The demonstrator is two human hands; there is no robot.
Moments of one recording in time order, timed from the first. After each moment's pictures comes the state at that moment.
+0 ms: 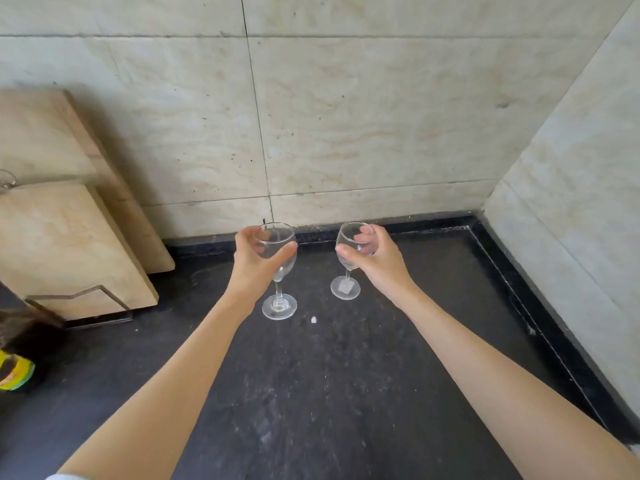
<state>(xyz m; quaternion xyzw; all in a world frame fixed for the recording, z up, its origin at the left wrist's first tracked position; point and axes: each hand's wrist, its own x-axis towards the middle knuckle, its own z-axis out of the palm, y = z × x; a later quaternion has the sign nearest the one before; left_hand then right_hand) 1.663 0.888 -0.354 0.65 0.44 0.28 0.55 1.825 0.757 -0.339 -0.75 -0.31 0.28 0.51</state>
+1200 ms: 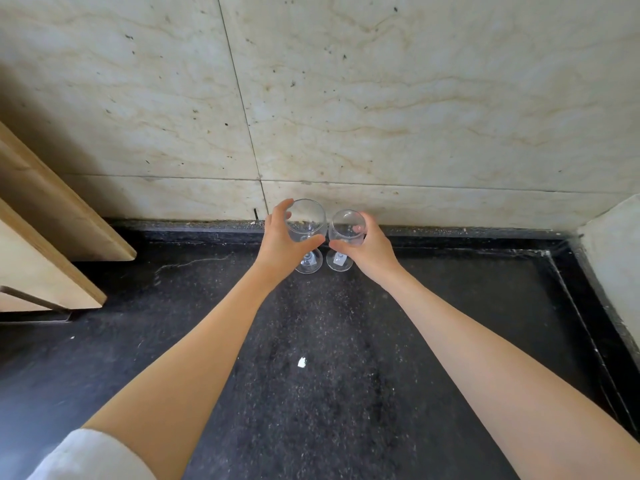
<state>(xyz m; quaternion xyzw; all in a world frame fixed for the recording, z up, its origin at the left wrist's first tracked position) 1.793 0.972 -0.452 0.69 0.46 0.23 0.51 1.936 0.900 -0.476 -0.77 -0.34 0.35 0.41</state>
